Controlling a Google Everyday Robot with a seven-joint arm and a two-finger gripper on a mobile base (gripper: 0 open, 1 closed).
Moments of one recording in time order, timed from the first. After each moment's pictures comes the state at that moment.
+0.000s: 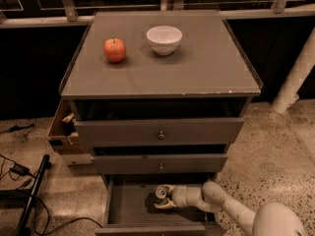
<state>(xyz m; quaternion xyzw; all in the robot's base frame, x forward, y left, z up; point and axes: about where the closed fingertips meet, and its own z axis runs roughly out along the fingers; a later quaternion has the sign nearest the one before) 0.555 -0.030 0.211 -0.57 0.60 0.31 0.47</state>
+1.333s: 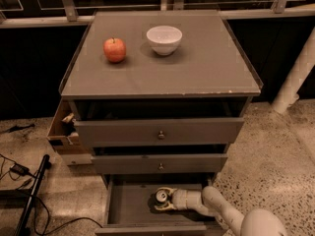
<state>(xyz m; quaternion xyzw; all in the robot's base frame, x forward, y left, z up) 0.560 -0.033 0.170 -0.57 0.57 0.30 0.50</state>
